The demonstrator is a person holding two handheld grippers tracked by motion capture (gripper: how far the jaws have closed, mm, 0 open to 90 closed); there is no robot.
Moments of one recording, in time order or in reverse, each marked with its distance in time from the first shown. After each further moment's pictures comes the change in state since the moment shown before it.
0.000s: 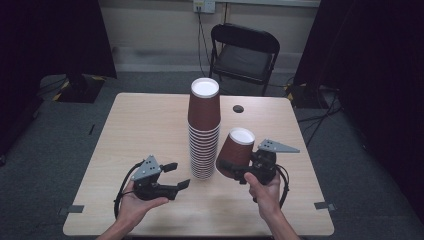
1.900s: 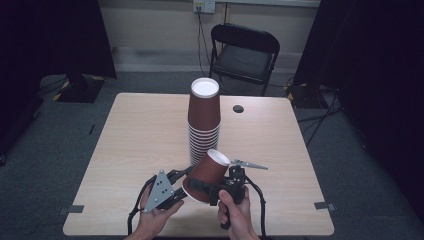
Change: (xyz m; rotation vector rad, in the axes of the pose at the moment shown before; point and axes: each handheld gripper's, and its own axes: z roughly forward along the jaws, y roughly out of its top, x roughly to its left) left arm -0.042 -0.007 0.019 -0.359 0.094 0.323; right arm 0.047 -0.046 0.045 0.046 0.241 0.392
